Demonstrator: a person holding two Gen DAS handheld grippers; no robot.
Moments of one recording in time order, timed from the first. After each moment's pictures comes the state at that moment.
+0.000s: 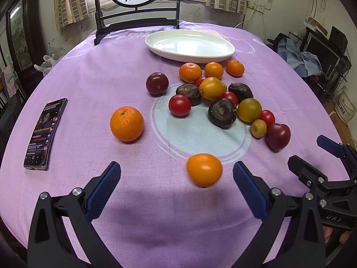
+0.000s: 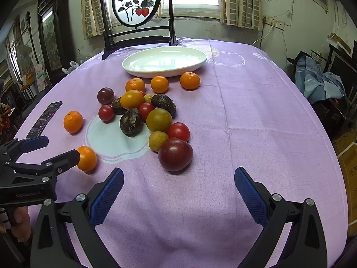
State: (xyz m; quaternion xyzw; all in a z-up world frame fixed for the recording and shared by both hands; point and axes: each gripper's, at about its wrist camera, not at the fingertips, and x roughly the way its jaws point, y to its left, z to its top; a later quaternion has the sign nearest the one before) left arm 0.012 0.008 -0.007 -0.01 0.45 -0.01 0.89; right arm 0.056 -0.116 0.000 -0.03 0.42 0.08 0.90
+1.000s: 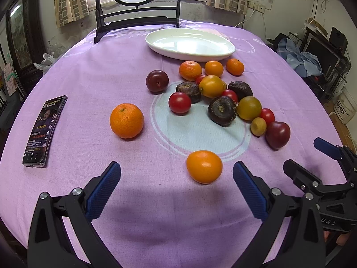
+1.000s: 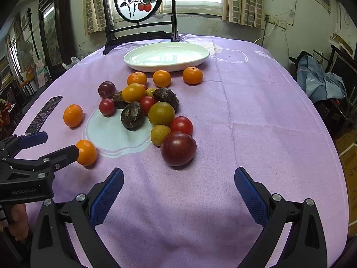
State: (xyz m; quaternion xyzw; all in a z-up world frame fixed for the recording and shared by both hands) left arm 0.011 0.010 -0.011 -0.02 0.45 -0.01 0.89; right arm 0.054 -0.111 -0.006 -0.03 0.43 0.08 0.90
